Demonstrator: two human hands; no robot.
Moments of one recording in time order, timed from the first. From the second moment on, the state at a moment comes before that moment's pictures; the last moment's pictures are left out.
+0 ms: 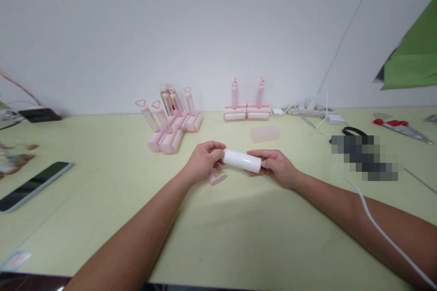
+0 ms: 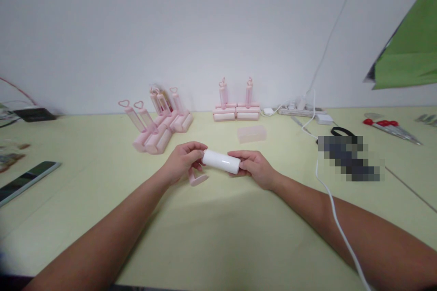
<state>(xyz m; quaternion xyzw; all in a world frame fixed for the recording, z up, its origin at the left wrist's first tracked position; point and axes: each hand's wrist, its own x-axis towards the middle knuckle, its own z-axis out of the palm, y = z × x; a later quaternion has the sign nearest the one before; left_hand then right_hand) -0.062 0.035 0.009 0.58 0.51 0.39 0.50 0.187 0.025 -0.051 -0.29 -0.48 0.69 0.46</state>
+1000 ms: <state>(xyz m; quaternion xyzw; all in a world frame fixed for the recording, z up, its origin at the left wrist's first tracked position) -0.058 0.031 0.009 0.61 0.50 0.39 0.48 0.185 0.022 -0.045 -0.29 -0.50 0.68 0.45</state>
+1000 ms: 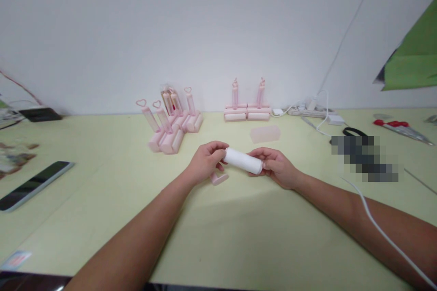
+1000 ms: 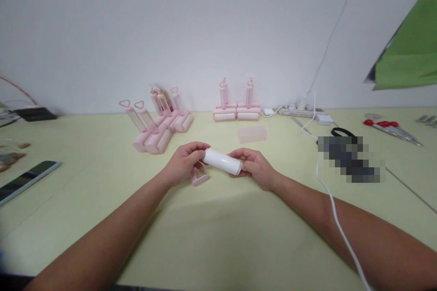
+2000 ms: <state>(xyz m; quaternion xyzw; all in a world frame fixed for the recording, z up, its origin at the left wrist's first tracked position) -0.055 0.035 -0.004 0.59 0.43 0.48 0.49 0.211 0.055 -0.051 -0.54 -0.69 0.23 0.42</state>
